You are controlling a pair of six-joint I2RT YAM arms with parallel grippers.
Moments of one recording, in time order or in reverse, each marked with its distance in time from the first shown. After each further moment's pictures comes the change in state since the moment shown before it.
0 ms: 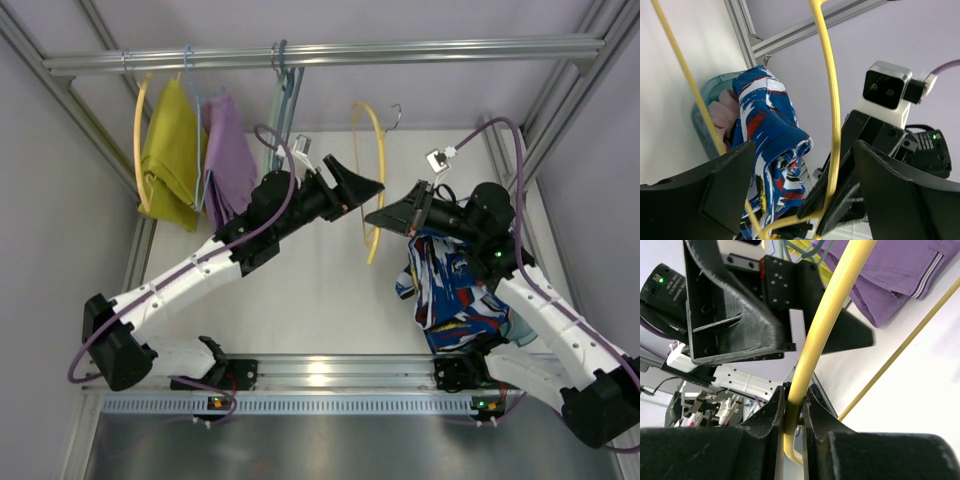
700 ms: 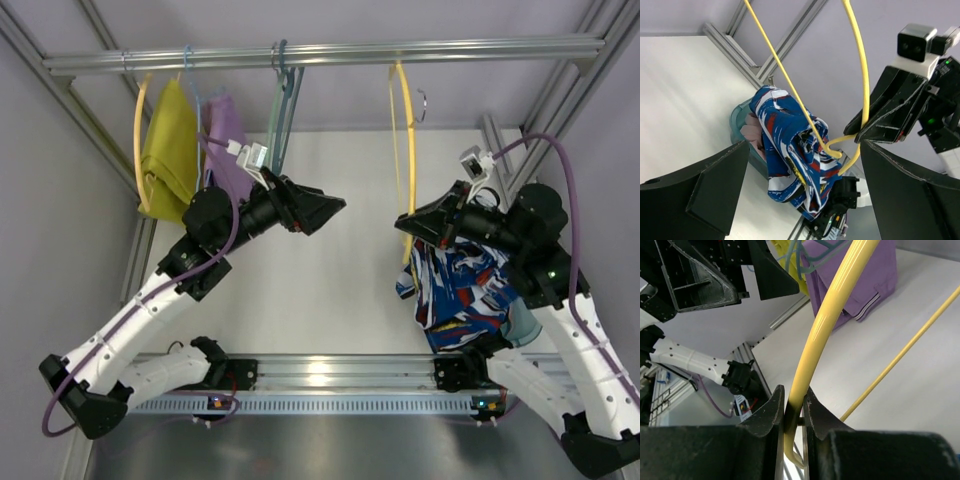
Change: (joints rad) left arm 0.129 -0.336 -0.132 -0.018 0.210 0.399; right arm -0.089 -0.182 0.200 -0.500 -0.010 -0.495
